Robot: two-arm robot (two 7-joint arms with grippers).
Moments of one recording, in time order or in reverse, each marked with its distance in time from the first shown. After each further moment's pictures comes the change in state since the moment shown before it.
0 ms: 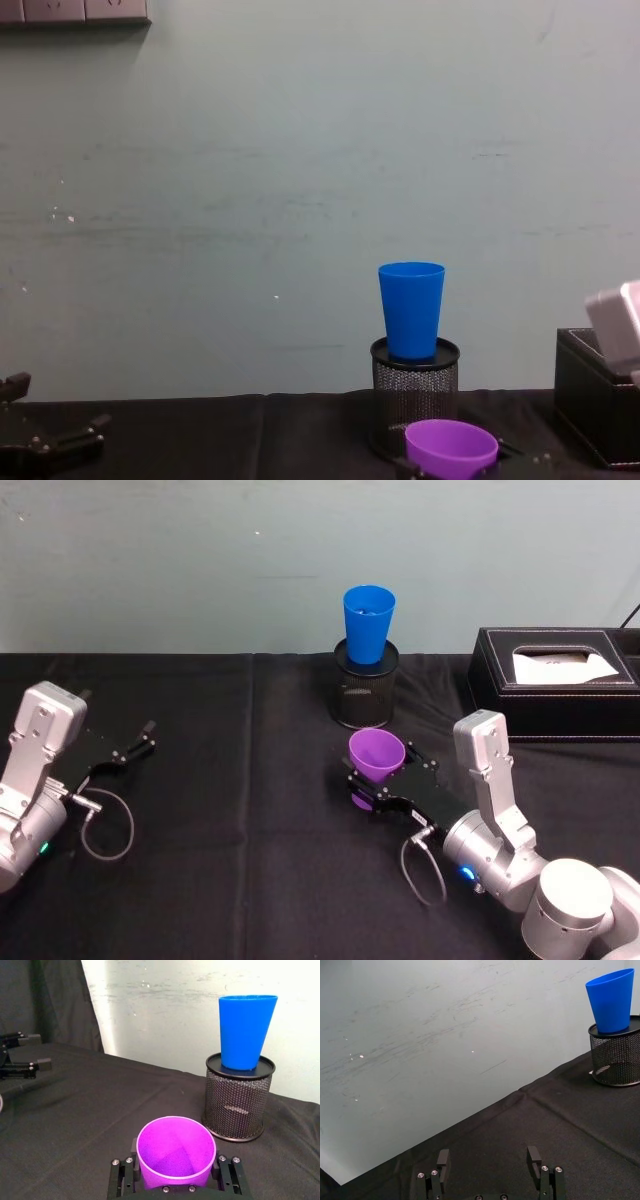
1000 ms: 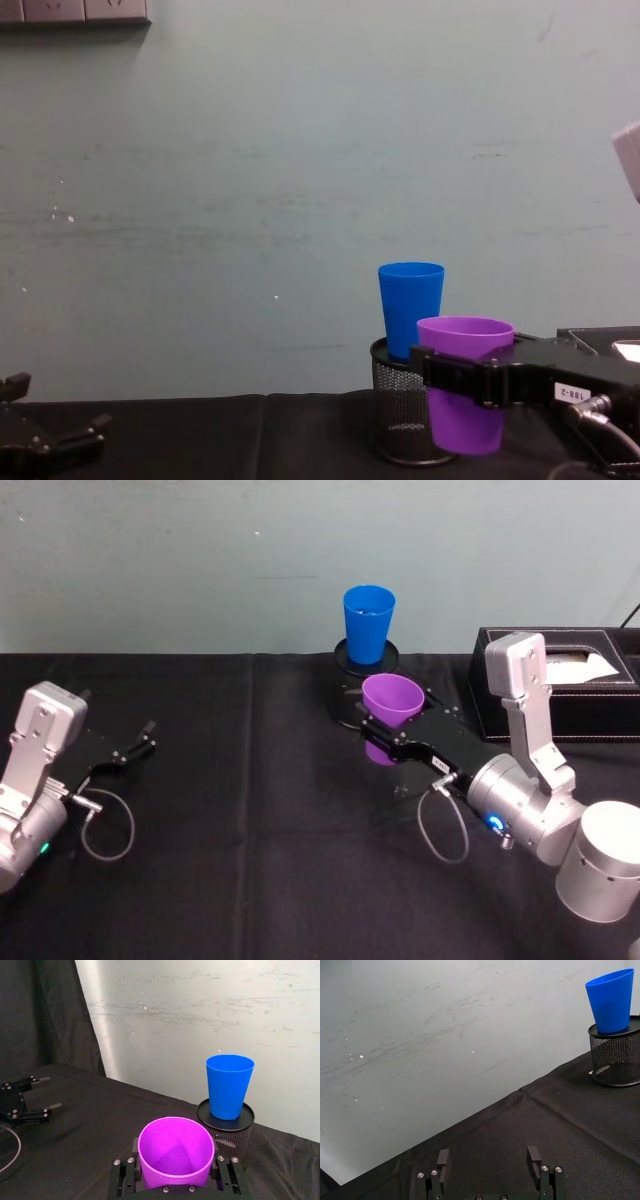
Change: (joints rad) left arm 0.000 0.000 0.000 0.000 0.000 0.000 0.000; right arm -0.045 0.046 0.095 -0.318 0.019 0.280 -0.024
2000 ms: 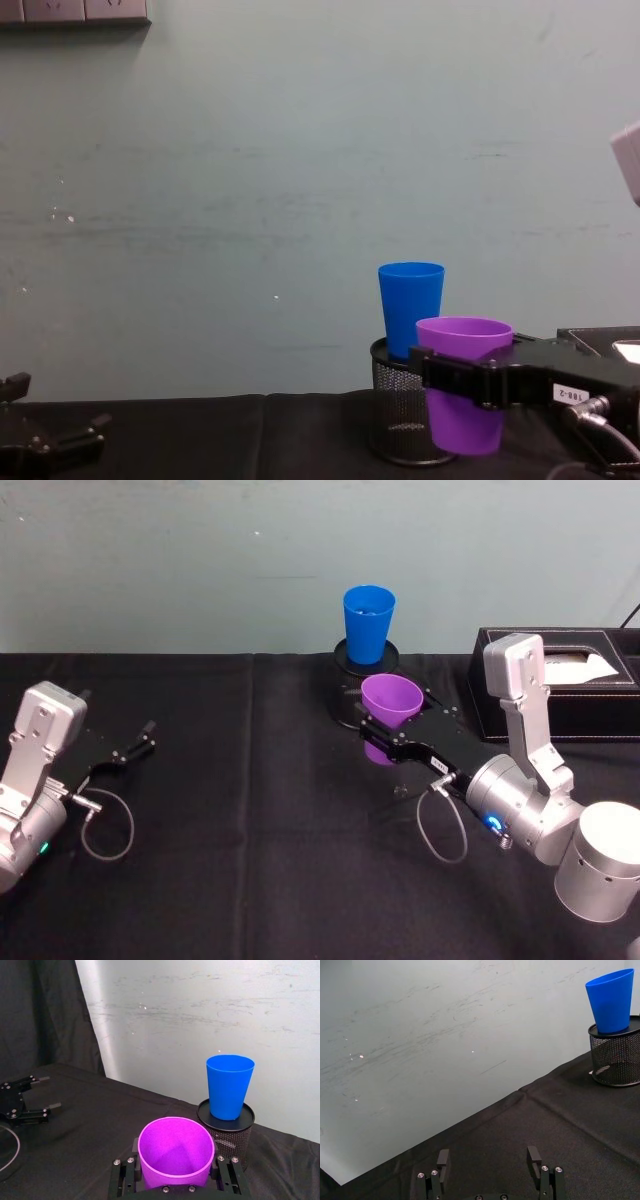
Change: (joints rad) left arm 0.000 0.000 0.000 0.000 0.000 0.000 0.000; right arm 0.003 0.000 -0.004 0.006 -0.002 -0.007 -0.002
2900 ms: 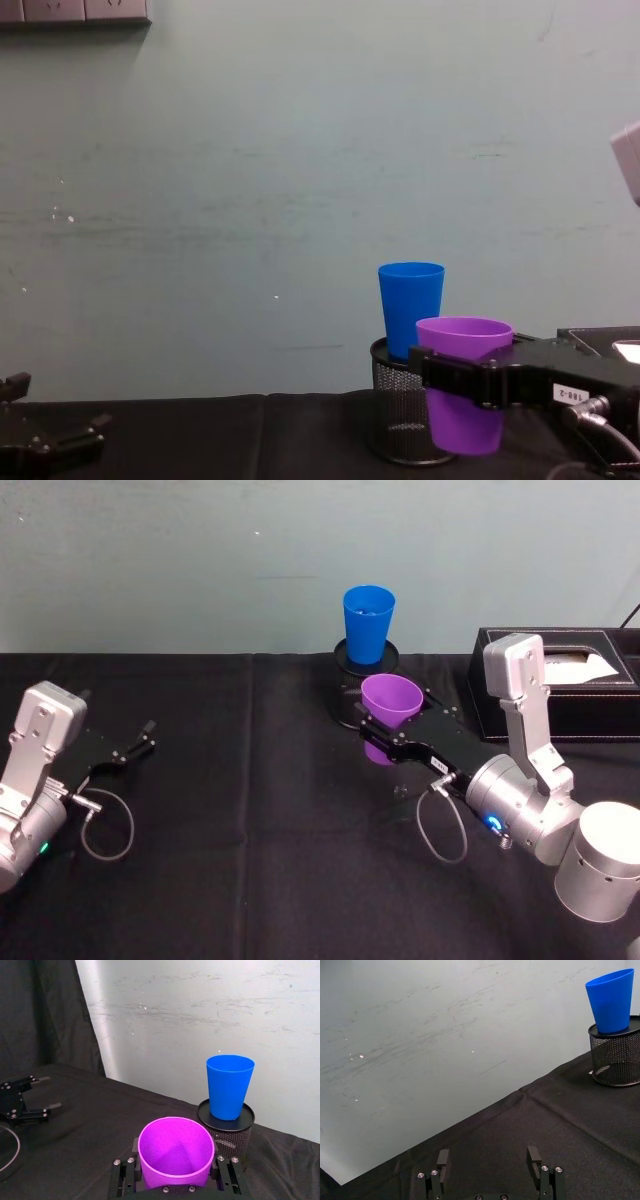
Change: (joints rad) left arm 0.000 0.000 0.000 0.000 0.000 0.000 0.000; right arm 0.000 0.000 0.000 0.000 0.000 0.000 0.000
